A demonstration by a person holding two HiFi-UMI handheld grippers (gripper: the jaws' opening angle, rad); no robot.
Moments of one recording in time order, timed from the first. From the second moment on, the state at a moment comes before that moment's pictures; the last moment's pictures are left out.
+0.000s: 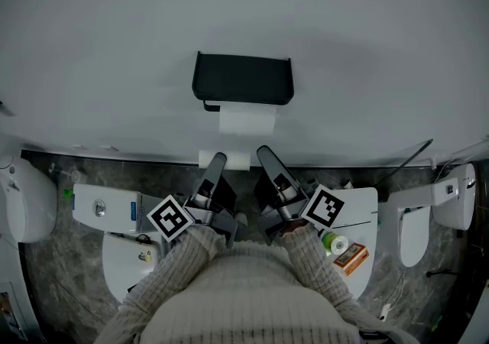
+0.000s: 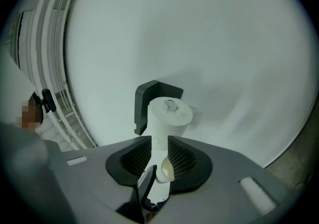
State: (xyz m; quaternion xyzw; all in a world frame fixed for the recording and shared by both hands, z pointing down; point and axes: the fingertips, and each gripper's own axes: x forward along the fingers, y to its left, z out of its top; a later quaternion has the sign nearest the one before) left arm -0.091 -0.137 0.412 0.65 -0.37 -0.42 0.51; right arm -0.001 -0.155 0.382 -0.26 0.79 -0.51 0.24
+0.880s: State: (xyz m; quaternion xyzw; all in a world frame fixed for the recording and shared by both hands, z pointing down) left arm -0.079 -0.140 0.408 0.67 -0.36 -0.40 0.51; right arm 0.013 -0.143 0.382 -0.27 0.79 -0.49 0.24
